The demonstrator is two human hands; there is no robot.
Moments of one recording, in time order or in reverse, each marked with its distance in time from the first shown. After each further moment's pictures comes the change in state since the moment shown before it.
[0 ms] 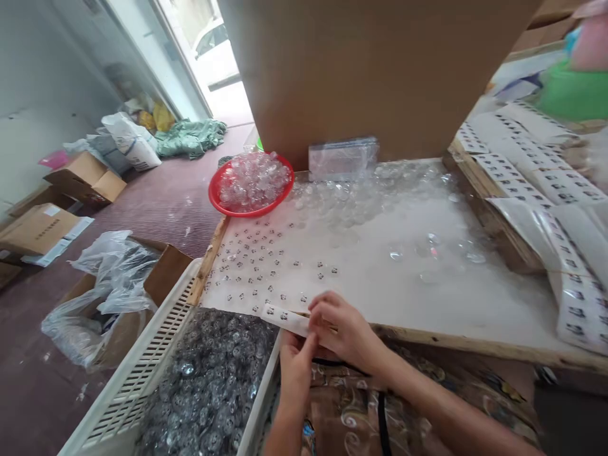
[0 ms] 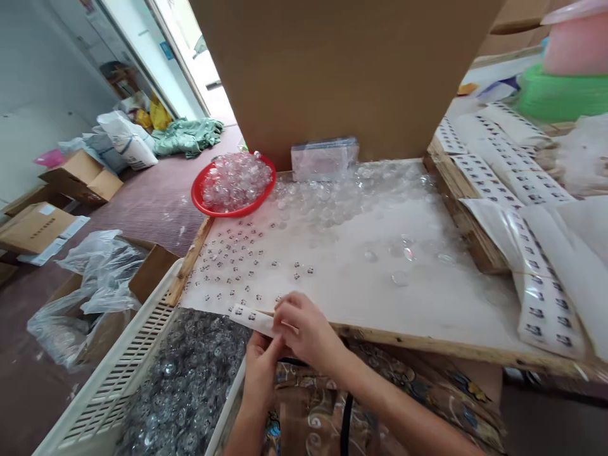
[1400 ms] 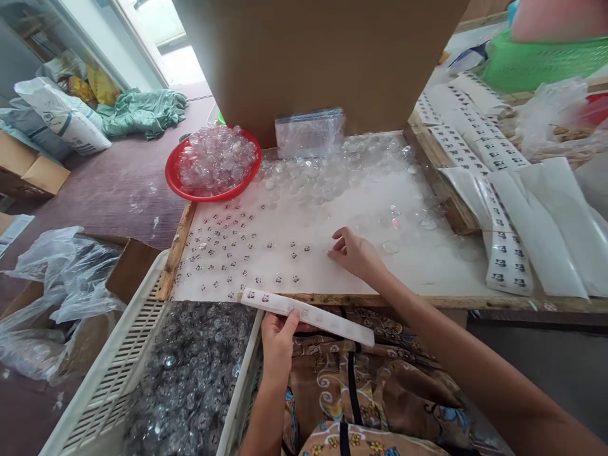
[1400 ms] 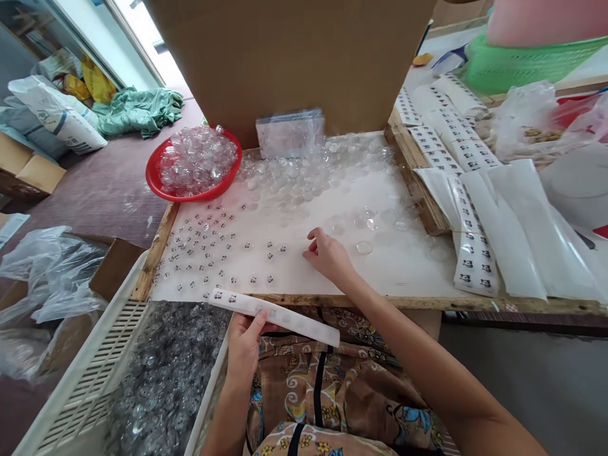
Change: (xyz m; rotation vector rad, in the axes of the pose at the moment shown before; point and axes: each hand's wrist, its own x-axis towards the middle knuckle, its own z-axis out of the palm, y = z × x) left_hand 0.000 0.002 0.011 0.079 -0.003 -0.076; right_hand 0.016 0.093 -0.085 -0.449 0.071 0.559
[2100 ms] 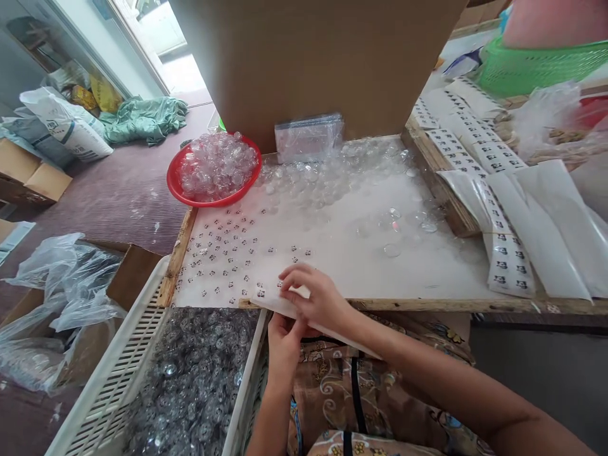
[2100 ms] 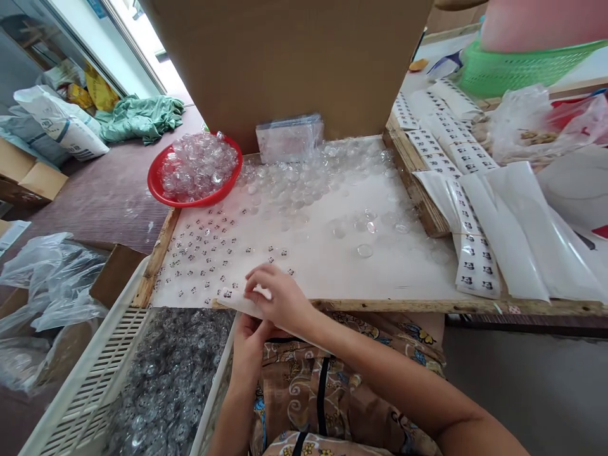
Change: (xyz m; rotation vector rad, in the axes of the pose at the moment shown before) left_hand 0.002 0.011 0.011 0.004 -0.057 -0.033; right_hand -0.051 -0.100 0.026 0.457 -0.040 -0.507
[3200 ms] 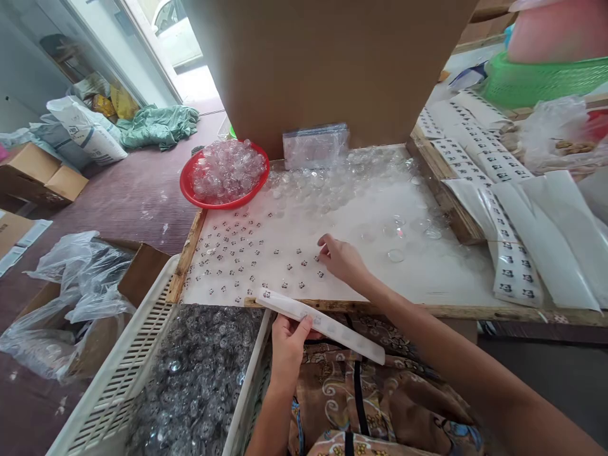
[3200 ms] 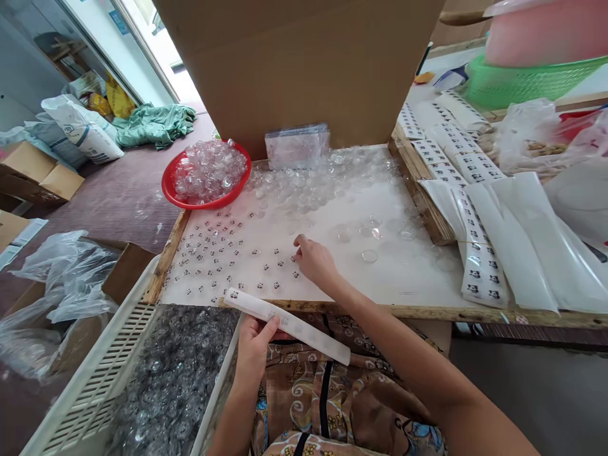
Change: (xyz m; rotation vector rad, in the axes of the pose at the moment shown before) left_hand -0.004 -0.004 -0.005 0.058 -0.026 0.022; right_hand 0.031 0.067 -0.042 -0.507 -0.020 0.454
